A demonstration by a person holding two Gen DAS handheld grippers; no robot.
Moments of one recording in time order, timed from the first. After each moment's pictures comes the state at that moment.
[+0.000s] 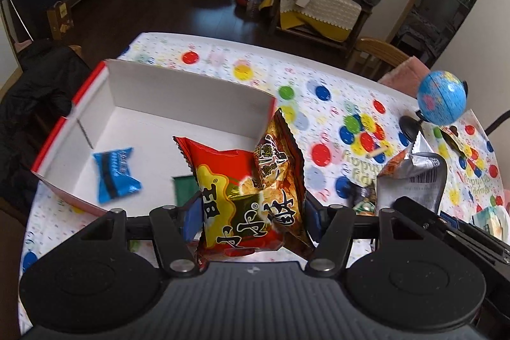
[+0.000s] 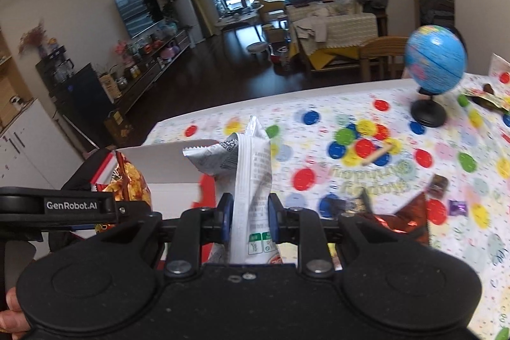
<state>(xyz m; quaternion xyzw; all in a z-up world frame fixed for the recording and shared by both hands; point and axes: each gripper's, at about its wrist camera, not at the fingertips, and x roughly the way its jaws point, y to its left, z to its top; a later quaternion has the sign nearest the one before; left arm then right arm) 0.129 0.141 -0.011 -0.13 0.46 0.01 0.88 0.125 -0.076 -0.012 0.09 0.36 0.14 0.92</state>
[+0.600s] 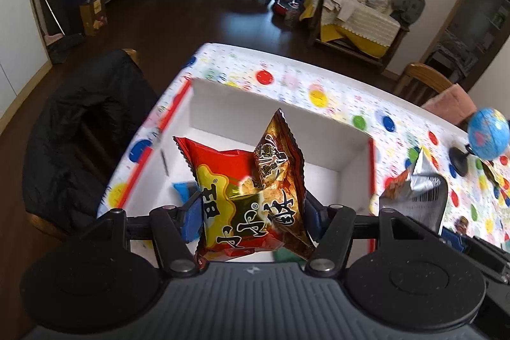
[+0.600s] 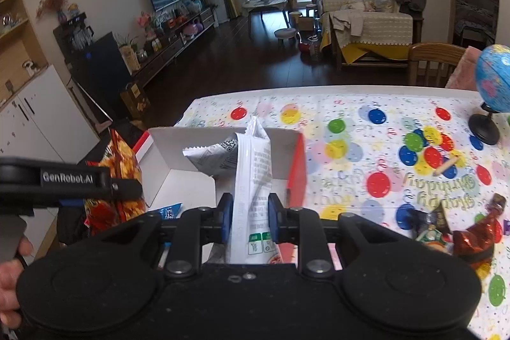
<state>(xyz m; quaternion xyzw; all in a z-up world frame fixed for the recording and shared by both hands) 0.151 0.255 -0.019 -0.14 0.45 0.07 0.88 0.154 0.044 -0.025 0.04 0.38 0.17 0.91</state>
